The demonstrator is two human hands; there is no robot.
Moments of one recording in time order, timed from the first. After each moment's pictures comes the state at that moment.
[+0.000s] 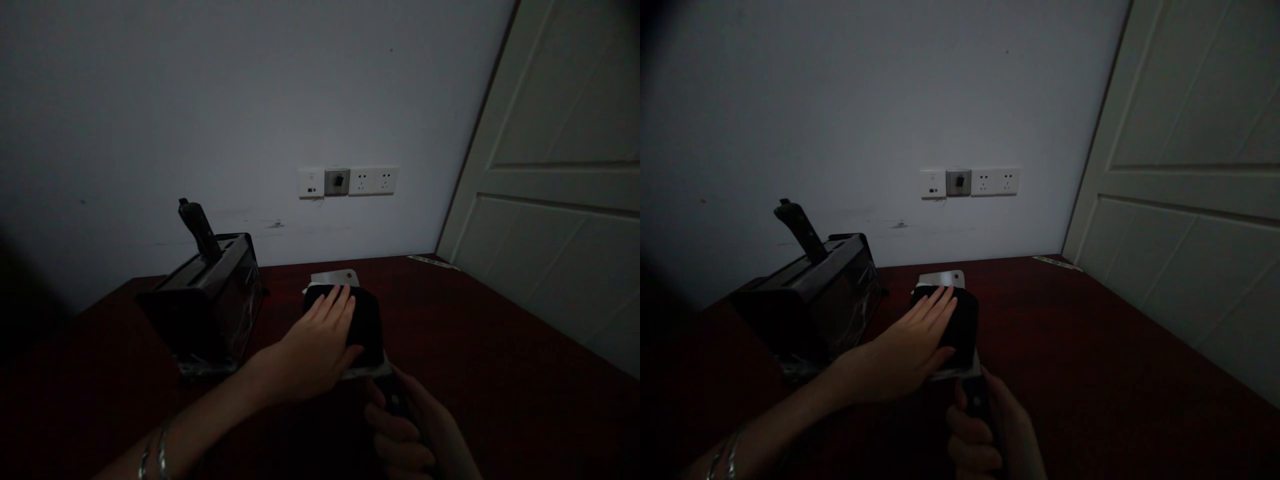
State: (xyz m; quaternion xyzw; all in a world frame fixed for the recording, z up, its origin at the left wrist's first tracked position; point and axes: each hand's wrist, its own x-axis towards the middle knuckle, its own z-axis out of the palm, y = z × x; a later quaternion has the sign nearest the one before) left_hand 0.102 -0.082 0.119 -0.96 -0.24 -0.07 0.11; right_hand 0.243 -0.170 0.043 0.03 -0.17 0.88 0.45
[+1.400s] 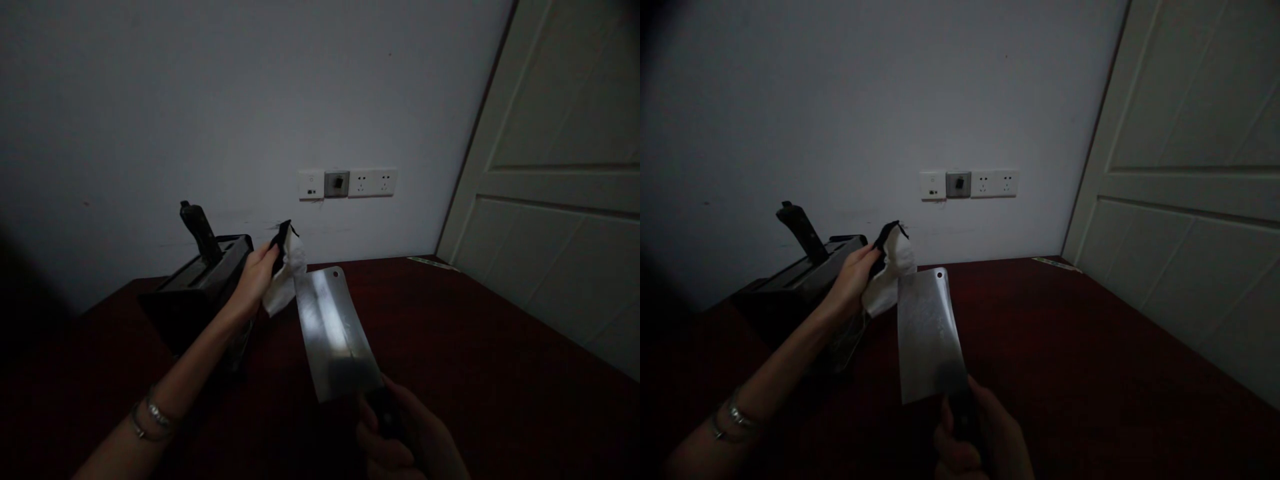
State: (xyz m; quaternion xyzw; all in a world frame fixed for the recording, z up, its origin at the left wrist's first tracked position) left_hand 0.066 0.006 0.150 -0.65 -0.39 -0.56 -0.34; right_hand 0.230 -0.174 0.047 0.00 -0.21 0.88 0.43
